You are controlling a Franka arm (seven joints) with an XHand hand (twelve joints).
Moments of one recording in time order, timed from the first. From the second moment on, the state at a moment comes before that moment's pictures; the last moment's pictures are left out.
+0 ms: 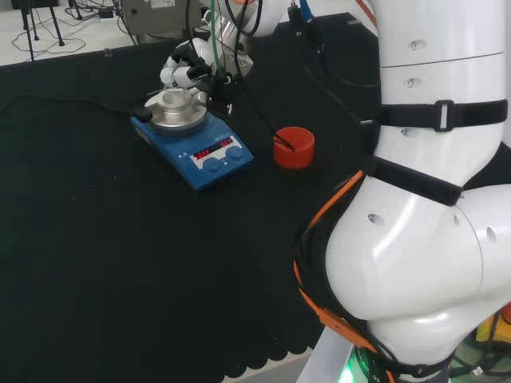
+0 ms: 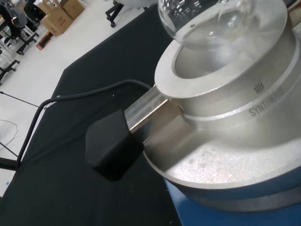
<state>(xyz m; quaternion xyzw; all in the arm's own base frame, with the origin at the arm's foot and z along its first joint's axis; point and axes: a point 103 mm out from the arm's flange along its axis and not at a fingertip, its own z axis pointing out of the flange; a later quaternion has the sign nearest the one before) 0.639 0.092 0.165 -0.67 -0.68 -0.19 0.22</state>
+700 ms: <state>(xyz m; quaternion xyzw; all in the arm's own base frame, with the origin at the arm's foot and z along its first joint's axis) 0.637 0.095 0.155 -0.68 -0.68 -0.18 0.22</state>
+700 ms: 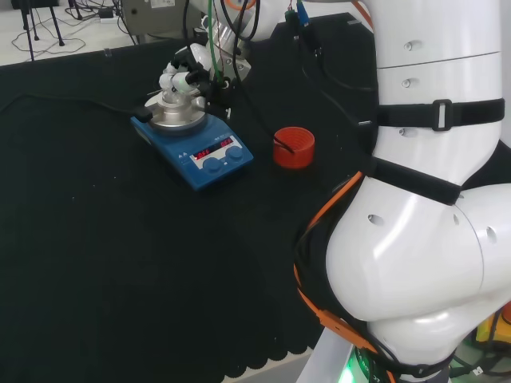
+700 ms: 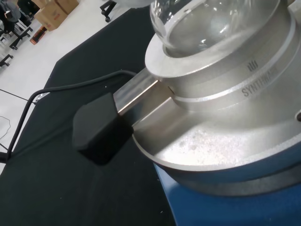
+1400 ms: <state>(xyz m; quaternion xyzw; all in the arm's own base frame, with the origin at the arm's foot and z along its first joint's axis) 0.636 0.091 0.153 -0.67 -0.68 -0.17 0.23</state>
